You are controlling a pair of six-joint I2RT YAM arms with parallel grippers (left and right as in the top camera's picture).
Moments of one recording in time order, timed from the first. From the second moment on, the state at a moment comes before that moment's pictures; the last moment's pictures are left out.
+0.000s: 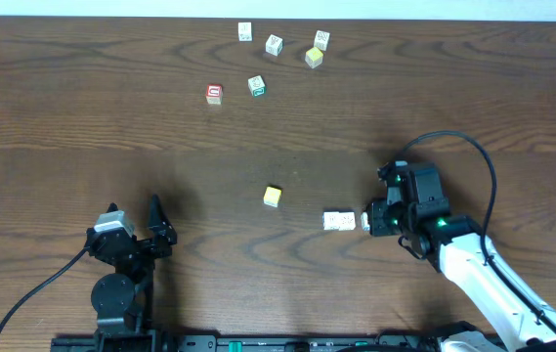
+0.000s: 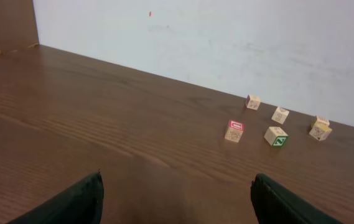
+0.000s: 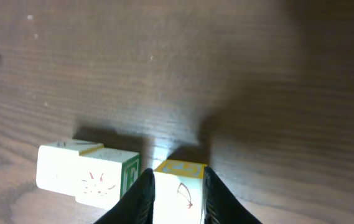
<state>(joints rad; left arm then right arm) 0.04 0.01 0.02 -0.12 -0.08 -0.23 0.27 1.29 0.59 -0.38 -0.14 0.23</state>
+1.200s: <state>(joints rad) 0.04 0.01 0.02 -0.12 -0.08 -0.23 0.27 1.31 0.66 -0.61 0.03 0.26</state>
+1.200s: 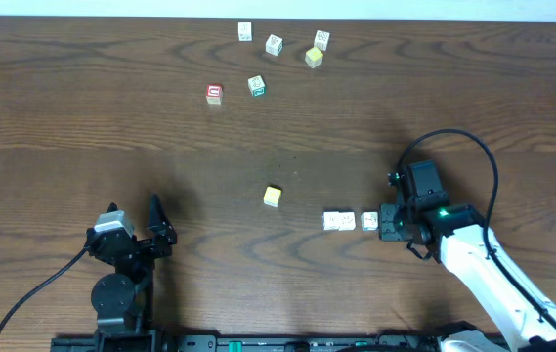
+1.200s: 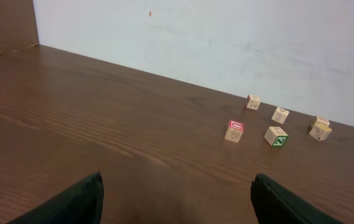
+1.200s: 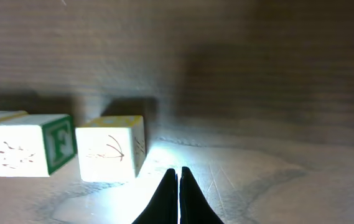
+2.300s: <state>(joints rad) 0.04 0.01 0.02 -0.12 -0.08 -0.23 0.27 1.39 0.64 -0.55 -0.12 0.20</state>
